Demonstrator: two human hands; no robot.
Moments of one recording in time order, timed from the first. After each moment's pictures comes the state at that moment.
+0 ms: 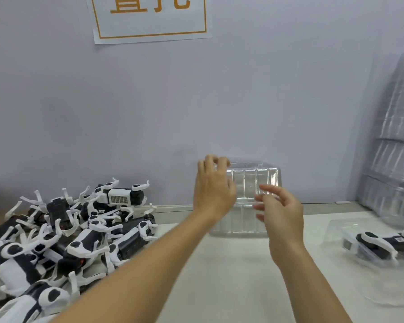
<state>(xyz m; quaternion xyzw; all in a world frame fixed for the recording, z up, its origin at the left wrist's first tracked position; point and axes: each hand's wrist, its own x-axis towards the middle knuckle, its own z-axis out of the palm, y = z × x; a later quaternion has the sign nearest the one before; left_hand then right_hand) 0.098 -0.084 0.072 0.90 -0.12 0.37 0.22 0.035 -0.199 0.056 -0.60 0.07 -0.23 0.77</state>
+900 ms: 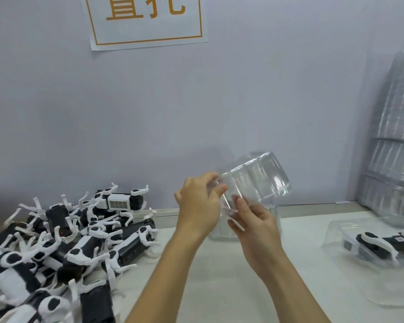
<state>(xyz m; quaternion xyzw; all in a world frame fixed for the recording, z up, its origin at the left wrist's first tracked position) 0.035 -0.064 0.093 0.85 -0.06 0.33 0.40 0.040 -0.177 0.028 -0.47 -0.09 -0.05 0.88</state>
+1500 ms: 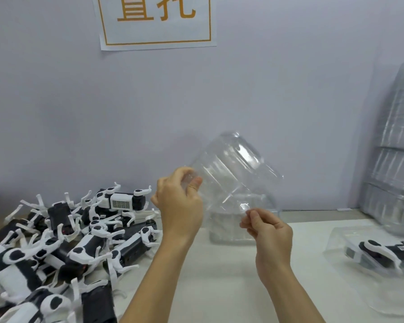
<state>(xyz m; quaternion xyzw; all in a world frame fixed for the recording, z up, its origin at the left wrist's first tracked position) 0.019 -0.041 0.098 0.75 0.01 0.44 0.49 0.041 -0.181 0.023 -0.53 0.03 -0.20 0.82</state>
